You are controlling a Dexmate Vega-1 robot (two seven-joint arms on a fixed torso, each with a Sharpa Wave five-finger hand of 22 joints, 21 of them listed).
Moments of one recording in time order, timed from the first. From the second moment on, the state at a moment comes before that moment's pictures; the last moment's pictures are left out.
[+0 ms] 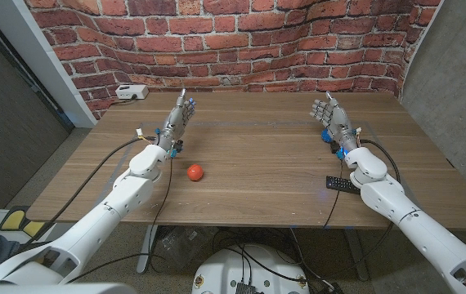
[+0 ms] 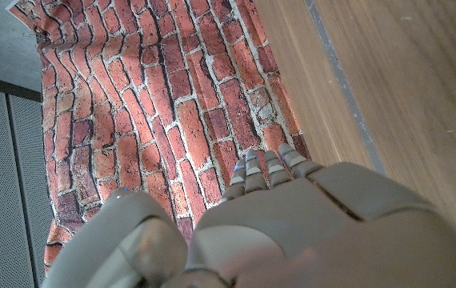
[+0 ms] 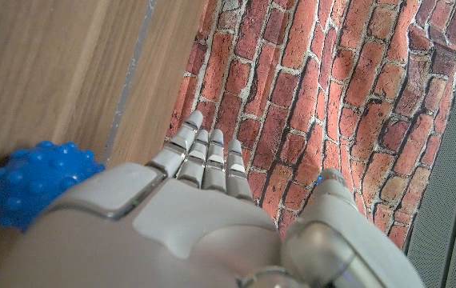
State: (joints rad) left arm 0.87 0.56 0.37 -1.41 -0.58 -0.30 0.02; left_hand 0.28 -0.02 -0.06 0.11 0.32 0.02 0.11 0.21 0.18 0.09 0.07 0.23 0.19 -0.01 0.05 0.20 0.18 -0.03 -0.01 0.26 0.18; right arm -0.94 -0.58 -0.32 -1.45 0.62 0.34 -0.03; right_hand 0.20 0.01 0.27 -0.10 0.18 0.25 0.10 0.21 0.19 0.27 0.13 0.23 0.18 0.17 0.08 0.20 0.18 0.25 -0.04 0.39 0.17
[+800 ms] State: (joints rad) left arm 0.93 0.61 0.34 -1.47 -0.58 -0.33 0.00; left_hand 0.29 -0.01 -0.06 0.10 0.32 0.05 0.11 0.22 0.18 0.12 0.06 0.24 0.19 0.01 0.04 0.20 0.18 -0.02 -0.02 0.26 0.18; right arm -1.00 -0.65 -0.28 -1.54 0.52 0.34 -0.11; right_hand 0.23 0.01 0.28 -0.12 0.18 0.29 0.06 0.21 0.19 0.29 0.12 0.23 0.18 0.20 0.07 0.20 0.18 0.27 -0.04 0.38 0.17
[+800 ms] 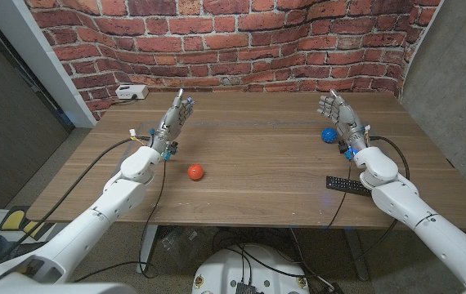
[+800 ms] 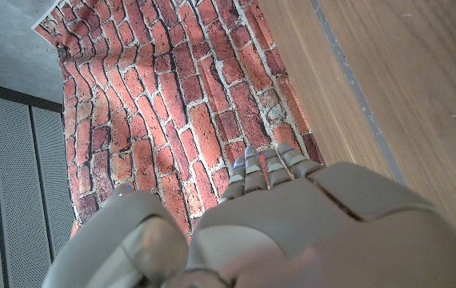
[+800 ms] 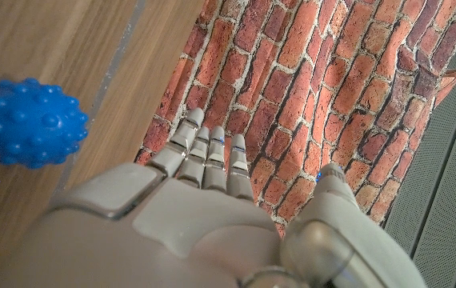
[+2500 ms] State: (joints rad) left arm 1.00 0.63 0.32 -1.57 -0.54 -0.35 0.05; left_hand 0.33 0.01 -0.05 0.10 0.31 0.08 0.10 0.22 0.18 0.15 0.06 0.24 0.19 0.04 0.04 0.20 0.18 -0.01 -0.01 0.24 0.18; right arm -1.07 -0.77 -0.24 -1.60 0.21 0.30 -0.30; right_hand 0.30 0.05 0.31 -0.15 0.18 0.31 0.06 0.20 0.19 0.34 0.10 0.23 0.18 0.26 0.04 0.19 0.18 0.35 -0.04 0.37 0.17
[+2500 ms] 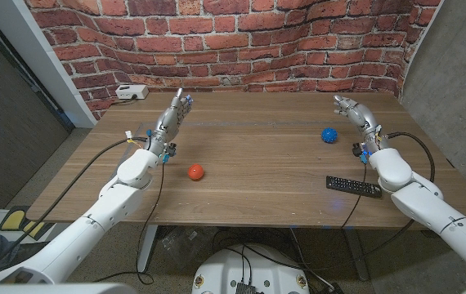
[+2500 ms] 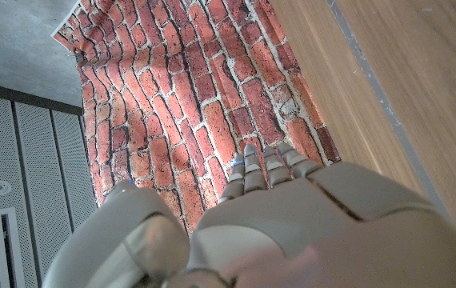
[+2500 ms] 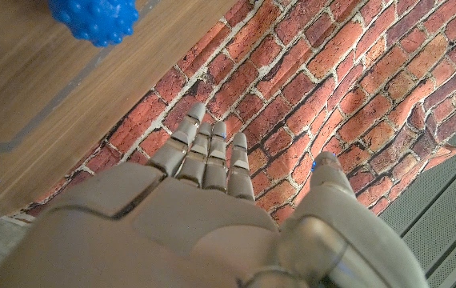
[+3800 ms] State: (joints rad) left arm 1.00 0.62 0.31 -1.54 -0.56 -0.37 0.03; left_hand 0.34 0.02 -0.06 0.09 0.30 0.09 0.10 0.21 0.18 0.16 0.06 0.24 0.19 0.06 0.03 0.20 0.18 0.00 -0.01 0.24 0.18; right arm -1.12 -0.90 -0.25 -1.78 -0.15 -0.02 -0.42; right_hand 0.31 0.04 0.31 -0.15 0.18 0.32 0.05 0.20 0.19 0.35 0.08 0.23 0.18 0.29 0.03 0.19 0.18 0.37 -0.04 0.36 0.17
